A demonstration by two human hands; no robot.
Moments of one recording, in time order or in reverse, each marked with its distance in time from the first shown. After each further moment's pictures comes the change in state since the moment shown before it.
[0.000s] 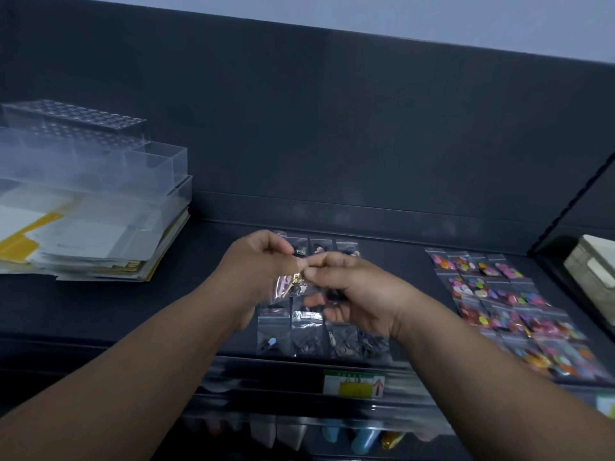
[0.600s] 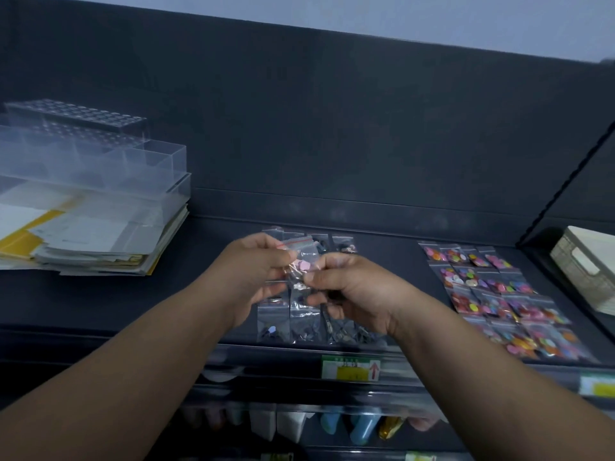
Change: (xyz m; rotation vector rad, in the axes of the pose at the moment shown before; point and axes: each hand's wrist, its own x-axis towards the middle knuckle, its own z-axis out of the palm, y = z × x) left_hand -0.018 0.004 -0.001 -0.077 -0.038 -0.135; right_hand -0.016 0.007 0.011 -0.031 0.088 -0.014
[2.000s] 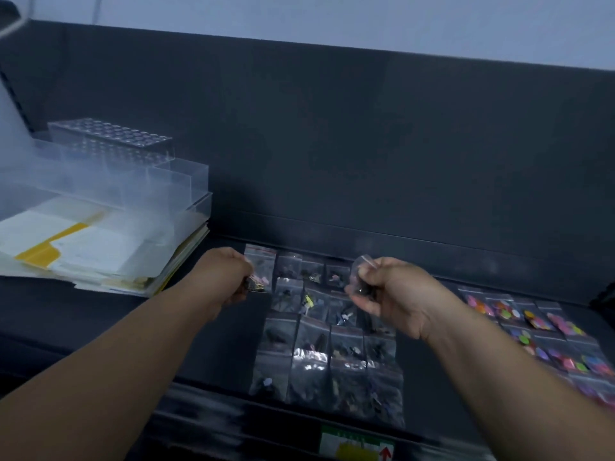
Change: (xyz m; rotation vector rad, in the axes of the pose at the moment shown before) left_hand 0.082 0.001 -0.040 0.240 0.405 -0.068; right_hand 0.070 -0.026 -0.070 0.224 0.154 0.039
